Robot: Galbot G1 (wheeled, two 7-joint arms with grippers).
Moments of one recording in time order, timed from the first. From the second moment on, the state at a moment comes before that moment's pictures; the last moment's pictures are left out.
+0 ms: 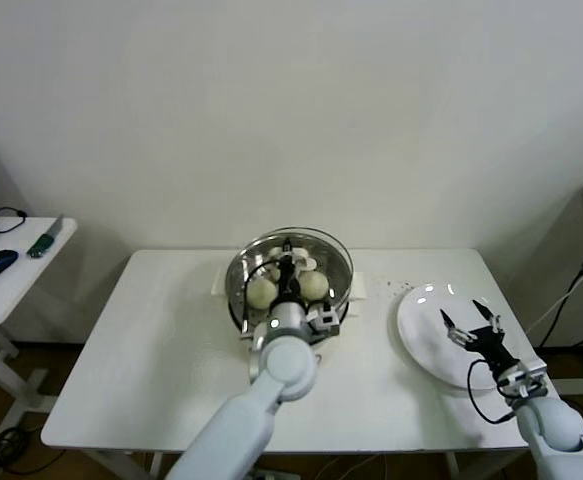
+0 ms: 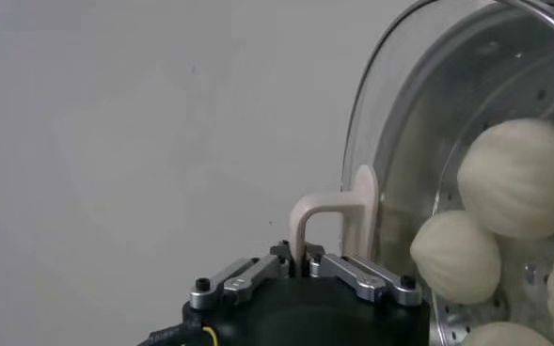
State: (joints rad) left arm 0.80 -1.47 0.15 -1.66 1.44 0.74 0.25; right arm -1.16 1.03 0.59 1.35 0.39 0.16 -0.34
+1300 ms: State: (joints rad) left arm 0.75 -1.41 0.21 -1.60 1.42 0.74 0.26; right arm -1.13 1.02 0.57 1.33 0.37 0.16 -0.35
